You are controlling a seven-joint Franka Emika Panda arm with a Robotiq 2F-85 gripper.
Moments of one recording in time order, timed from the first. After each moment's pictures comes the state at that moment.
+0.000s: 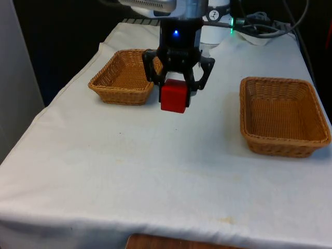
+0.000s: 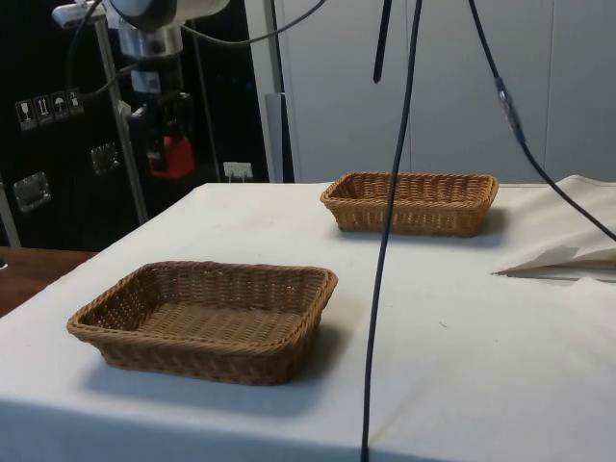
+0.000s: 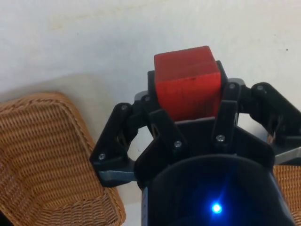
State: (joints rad) arm 0.31 0.73 -0.50 -1.38 0.28 2.15 -0.11
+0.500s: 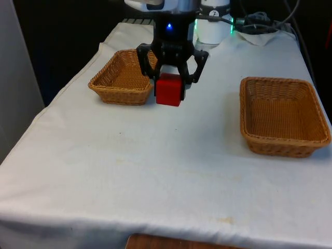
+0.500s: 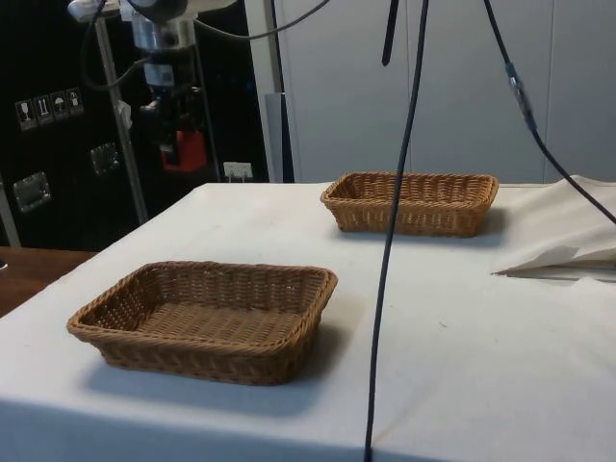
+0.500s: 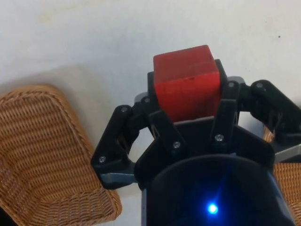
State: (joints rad) arm 0.31 0.68 -0.51 -1.45 0.28 2.16 -0.16
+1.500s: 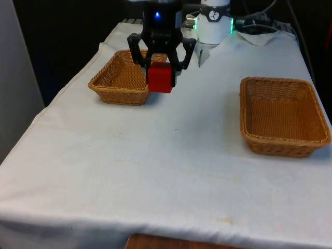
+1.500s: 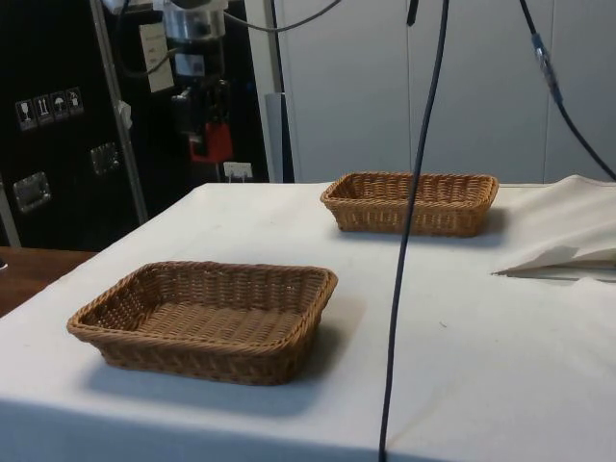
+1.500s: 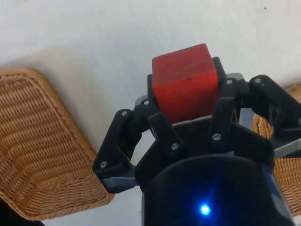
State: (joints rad) arm 0.31 0.56 -0.53 -1.62 0.28 2.20 -0.24
